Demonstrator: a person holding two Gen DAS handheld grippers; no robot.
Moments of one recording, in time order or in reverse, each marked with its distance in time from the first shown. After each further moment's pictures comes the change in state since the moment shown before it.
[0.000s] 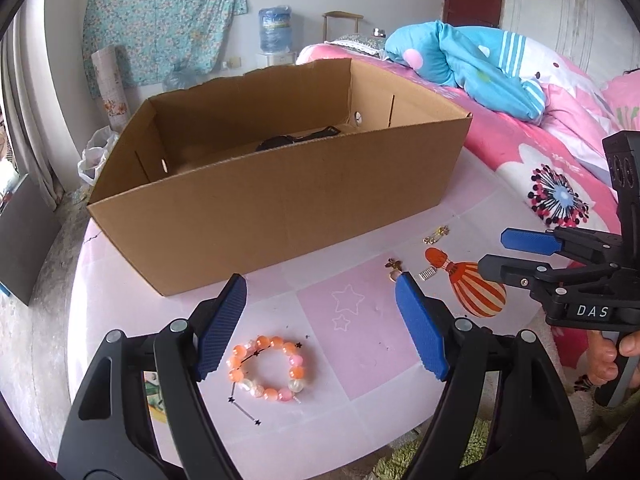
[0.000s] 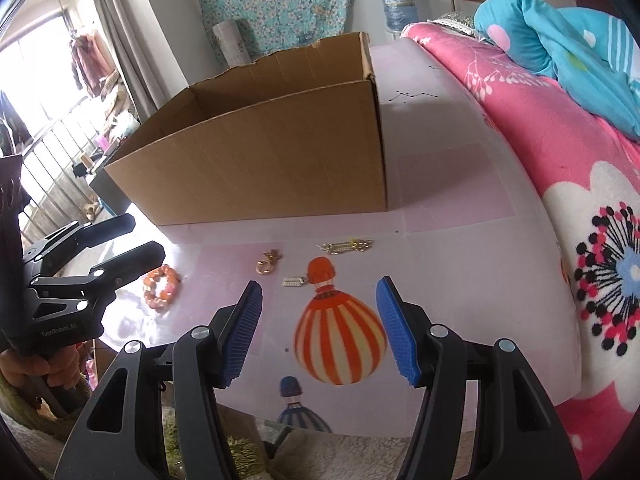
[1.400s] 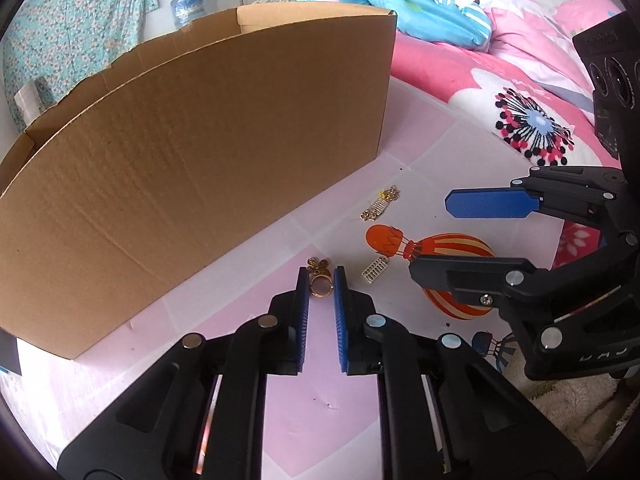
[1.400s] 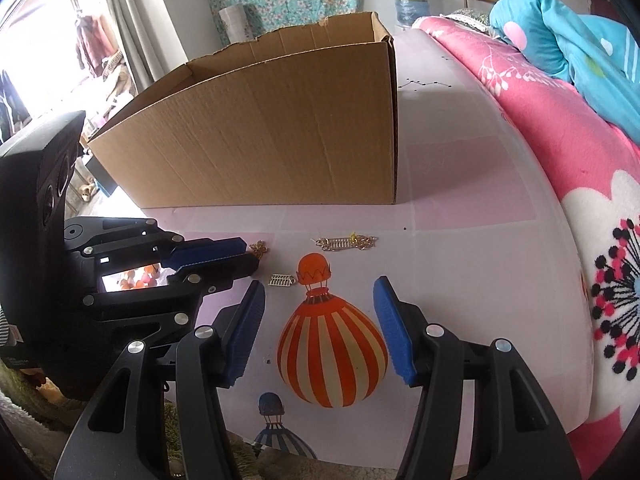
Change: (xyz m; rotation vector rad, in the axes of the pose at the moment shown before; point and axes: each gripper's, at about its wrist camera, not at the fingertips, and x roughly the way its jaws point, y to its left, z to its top) left arm 0.074 -0.054 0.003 0.230 0.112 -0.151; right arm 0.029 0.000 0.002 -0.054 0.039 -0.018
